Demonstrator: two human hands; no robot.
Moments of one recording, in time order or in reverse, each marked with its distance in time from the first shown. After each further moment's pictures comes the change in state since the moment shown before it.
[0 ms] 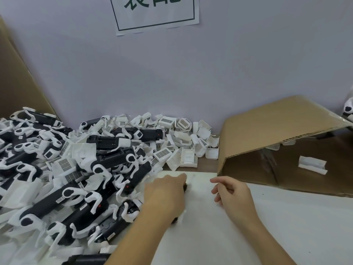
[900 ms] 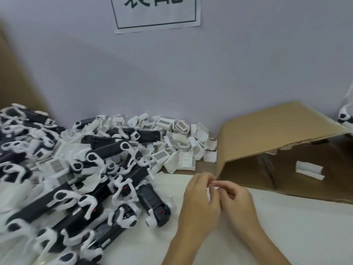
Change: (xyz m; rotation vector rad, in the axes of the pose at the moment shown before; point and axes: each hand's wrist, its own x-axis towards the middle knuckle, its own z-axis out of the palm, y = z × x) left_hand 0.010 0.061 0.051 -1.095 0.592 0.279; right_hand 0.000 0.000 -0.002 -0.060 0.006 -0.037
